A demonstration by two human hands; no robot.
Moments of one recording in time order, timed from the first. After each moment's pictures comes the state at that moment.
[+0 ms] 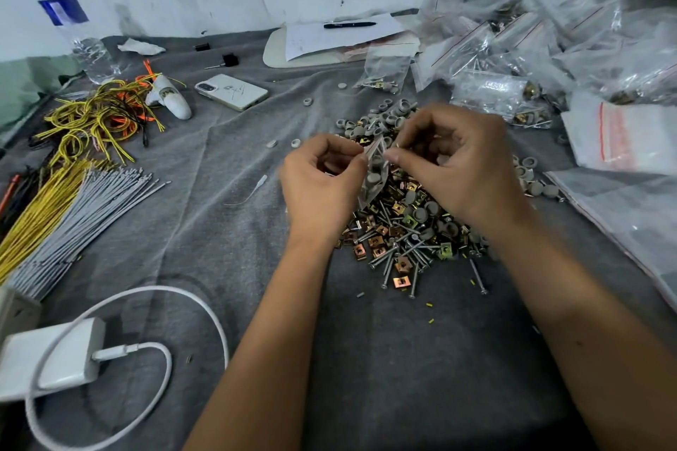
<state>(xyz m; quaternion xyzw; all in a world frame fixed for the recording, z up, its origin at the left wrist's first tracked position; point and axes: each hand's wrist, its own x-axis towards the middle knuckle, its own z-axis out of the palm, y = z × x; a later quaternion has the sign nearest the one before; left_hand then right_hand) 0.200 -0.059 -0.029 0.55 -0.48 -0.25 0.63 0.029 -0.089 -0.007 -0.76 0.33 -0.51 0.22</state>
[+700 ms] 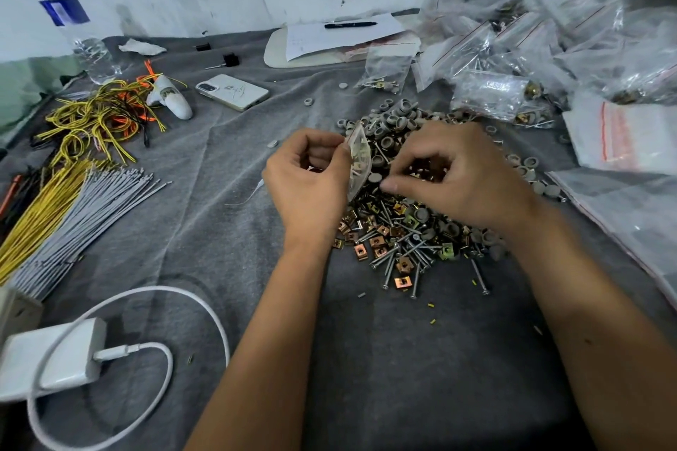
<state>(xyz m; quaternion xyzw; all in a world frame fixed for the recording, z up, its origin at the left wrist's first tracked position) 0.204 -0.063 -0.032 0.53 -0.42 -0.22 0.71 0.018 -0.089 0.001 -0.85 0.32 -0.36 0.21</state>
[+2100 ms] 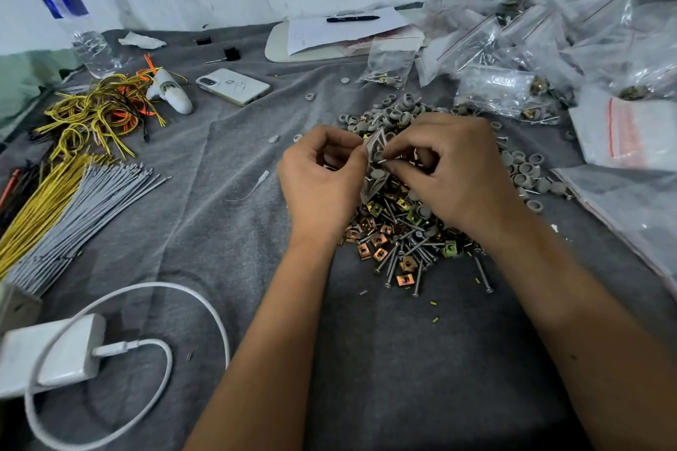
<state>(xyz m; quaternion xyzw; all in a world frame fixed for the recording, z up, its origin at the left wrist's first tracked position) 0.200 -0.059 -0.032 0.54 -0.47 -0.23 0.66 0.037 -0.082 0.001 -0.83 0.38 -0.40 0.08</state>
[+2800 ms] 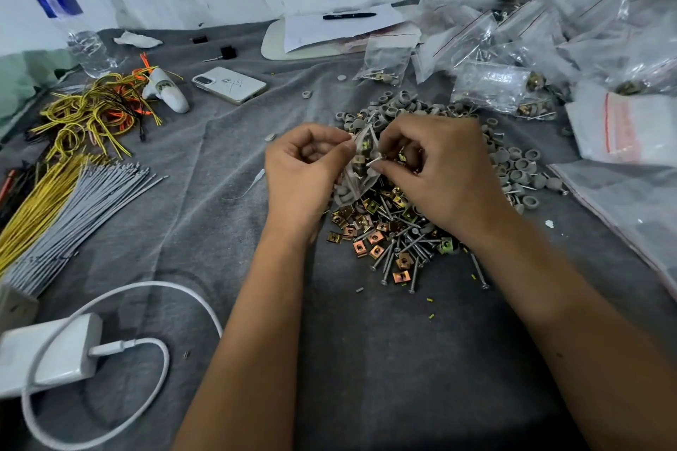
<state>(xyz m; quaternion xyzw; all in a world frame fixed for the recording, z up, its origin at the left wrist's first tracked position) 0.216 -0.061 -0.025 0.48 -0.43 -0.37 0.68 0.043 -0.074 0.001 -0.82 0.39 -0.41 0.08</state>
